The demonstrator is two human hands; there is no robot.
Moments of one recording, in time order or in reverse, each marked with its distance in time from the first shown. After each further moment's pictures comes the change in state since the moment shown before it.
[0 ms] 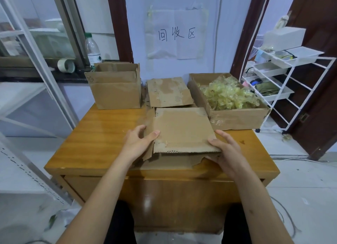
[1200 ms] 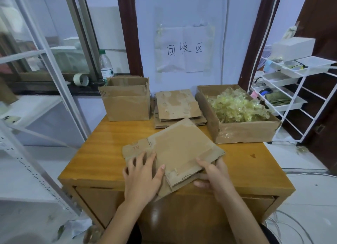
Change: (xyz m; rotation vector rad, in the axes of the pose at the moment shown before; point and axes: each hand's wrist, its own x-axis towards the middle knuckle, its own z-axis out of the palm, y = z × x) left_hand -0.066 -0.020 0.016 0.691 0.154 0.131; right_hand -0.015 0.038 0.051 -0.151 0.019 0.014
